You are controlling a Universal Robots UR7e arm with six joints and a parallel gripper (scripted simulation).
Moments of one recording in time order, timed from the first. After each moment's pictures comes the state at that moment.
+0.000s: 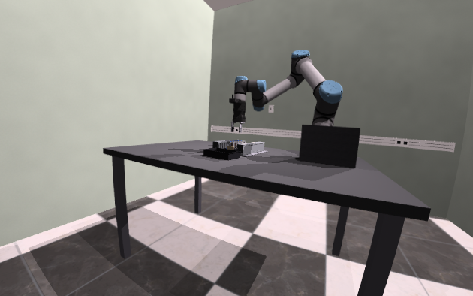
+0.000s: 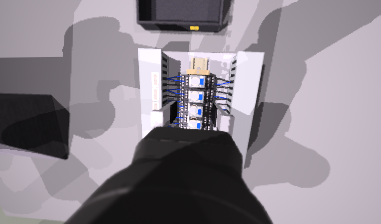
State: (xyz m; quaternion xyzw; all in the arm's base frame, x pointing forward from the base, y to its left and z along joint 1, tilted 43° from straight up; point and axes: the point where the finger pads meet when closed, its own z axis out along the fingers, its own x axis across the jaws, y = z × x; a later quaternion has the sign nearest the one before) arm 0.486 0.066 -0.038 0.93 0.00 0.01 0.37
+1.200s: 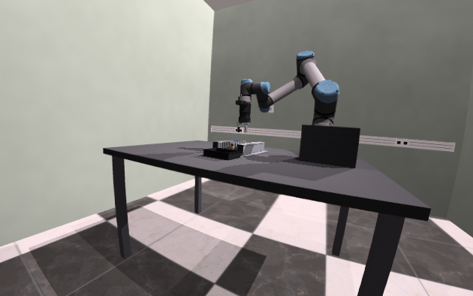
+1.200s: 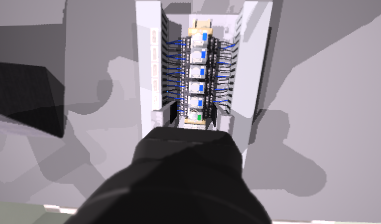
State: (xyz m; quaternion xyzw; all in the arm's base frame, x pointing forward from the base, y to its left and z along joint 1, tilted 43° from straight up) arm 0.486 0.013 0.012 0.93 0.00 0.01 0.37
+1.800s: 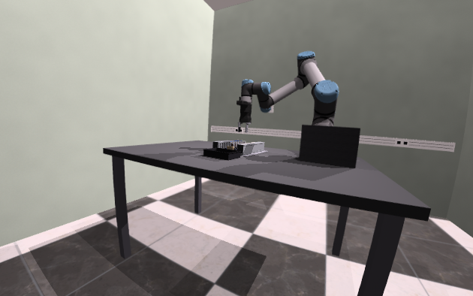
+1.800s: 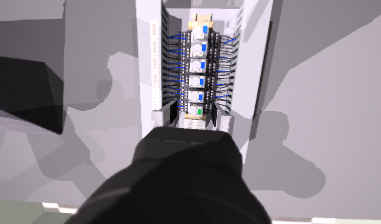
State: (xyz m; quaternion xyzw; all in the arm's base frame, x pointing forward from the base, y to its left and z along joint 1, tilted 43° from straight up) arm 0.486 0.005 0.020 0.93 0.00 0.01 0.37
